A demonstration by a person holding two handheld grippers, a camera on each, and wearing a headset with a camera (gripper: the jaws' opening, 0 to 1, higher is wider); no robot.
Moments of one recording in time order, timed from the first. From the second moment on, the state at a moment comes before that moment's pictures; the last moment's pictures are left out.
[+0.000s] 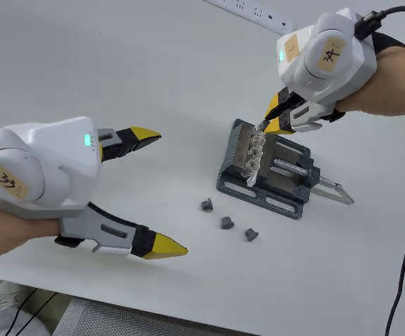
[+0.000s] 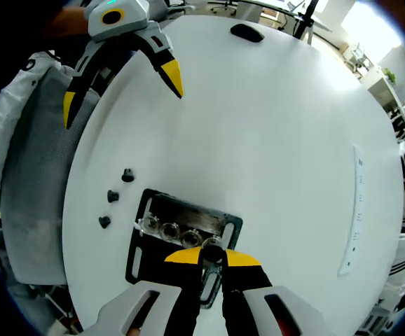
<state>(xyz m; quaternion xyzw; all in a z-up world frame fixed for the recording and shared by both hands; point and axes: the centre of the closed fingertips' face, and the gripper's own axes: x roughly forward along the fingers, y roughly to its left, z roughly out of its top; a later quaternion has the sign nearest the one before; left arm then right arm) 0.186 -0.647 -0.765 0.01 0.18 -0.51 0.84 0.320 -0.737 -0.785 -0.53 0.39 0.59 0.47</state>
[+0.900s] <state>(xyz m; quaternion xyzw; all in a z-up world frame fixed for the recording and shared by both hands) 0.188 -0.646 -0.765 0.01 0.18 -0.51 0.84 0.316 -0.737 -0.784 -0.49 0.44 0.57 0.49</state>
